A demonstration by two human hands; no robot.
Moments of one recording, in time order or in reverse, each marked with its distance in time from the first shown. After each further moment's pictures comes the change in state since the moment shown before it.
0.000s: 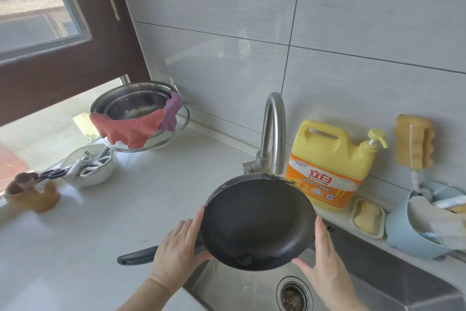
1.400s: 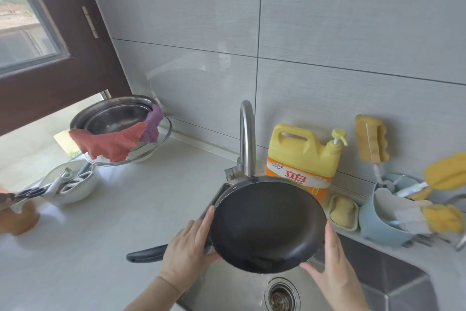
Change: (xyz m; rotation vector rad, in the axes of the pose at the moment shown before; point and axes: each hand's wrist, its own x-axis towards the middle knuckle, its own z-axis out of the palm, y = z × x) left_hand 0.026 0.050 0.003 0.010 -0.037 0.118; right_hand -0.023 0.031 -0.038 -0.035 0.156 -0.054
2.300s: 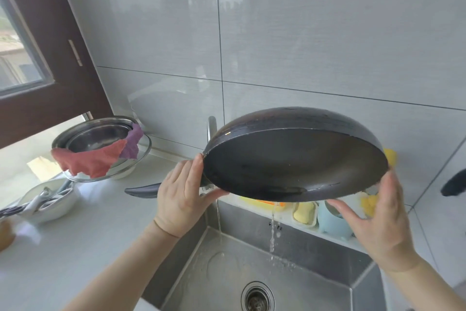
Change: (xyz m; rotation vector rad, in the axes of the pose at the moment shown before) left_hand 0.108 0.091 -0.109 0.038 0.741 0.278; right_hand 0.049 -0.066 -0.210 -0.110 0.488 -0.104
